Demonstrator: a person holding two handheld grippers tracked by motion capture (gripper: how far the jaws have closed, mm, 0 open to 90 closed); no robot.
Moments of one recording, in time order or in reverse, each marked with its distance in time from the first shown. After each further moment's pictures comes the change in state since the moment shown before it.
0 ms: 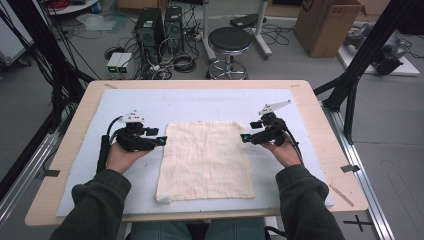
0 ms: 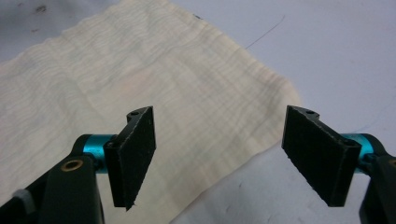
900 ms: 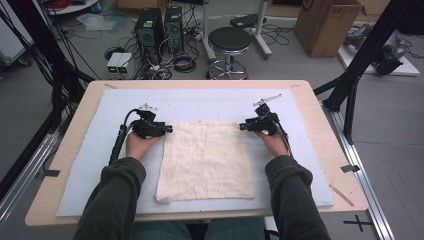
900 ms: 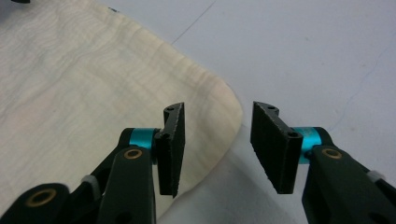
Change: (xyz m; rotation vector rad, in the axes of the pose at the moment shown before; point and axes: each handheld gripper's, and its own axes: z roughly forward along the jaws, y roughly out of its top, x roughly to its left) left arm 0.042 -0.001 0.072 0.094 0.155 -0.123; right arm -0.048 0.003 0.048 0.052 -0.076 0.145
